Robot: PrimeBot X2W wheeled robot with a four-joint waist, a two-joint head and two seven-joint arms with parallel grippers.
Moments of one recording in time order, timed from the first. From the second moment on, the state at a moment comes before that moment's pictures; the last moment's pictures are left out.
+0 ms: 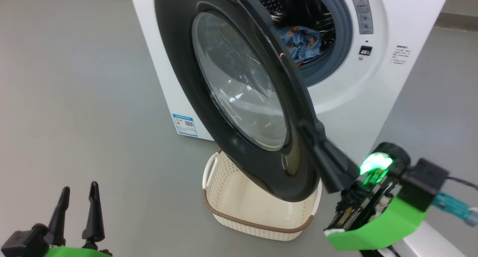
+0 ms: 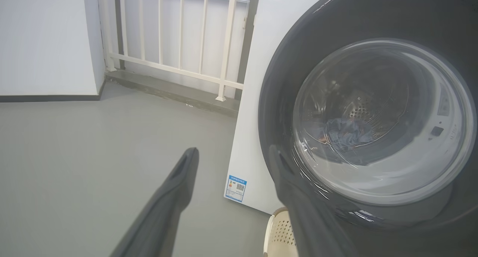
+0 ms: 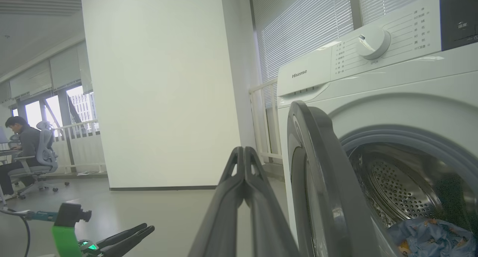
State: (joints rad) left arm -0.08 0.19 0.00 0.28 -0.46 -0.13 -0.25; right arm -0.28 -0.29 0.49 -0.22 0.60 0.13 -0.26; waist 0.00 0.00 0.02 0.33
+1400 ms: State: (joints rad) left arm -0.12 0.17 -0.01 0.27 -0.47 -0.13 -0.26; right arm -0.40 -0.36 0.55 0.33 0.60 0.13 -0.26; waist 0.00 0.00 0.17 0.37
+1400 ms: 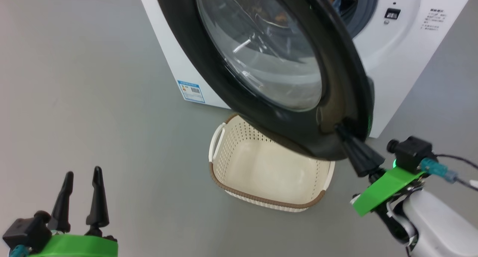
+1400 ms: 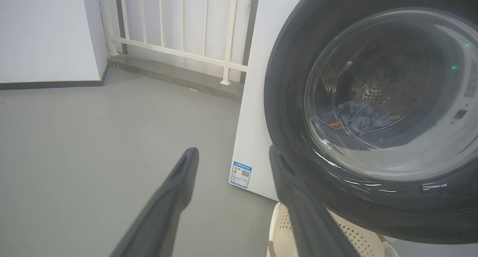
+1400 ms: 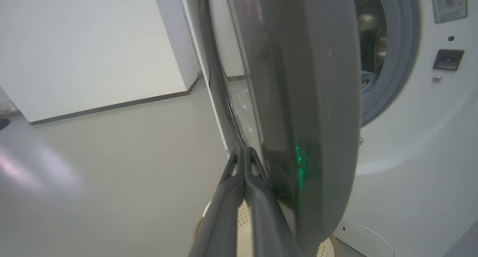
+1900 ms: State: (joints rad) left arm -0.23 0.16 -0.03 0.23 -0.47 -0.13 -0.26; right arm -0.66 -0.47 0.47 0.37 0.60 0.13 -0.26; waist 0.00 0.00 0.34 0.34
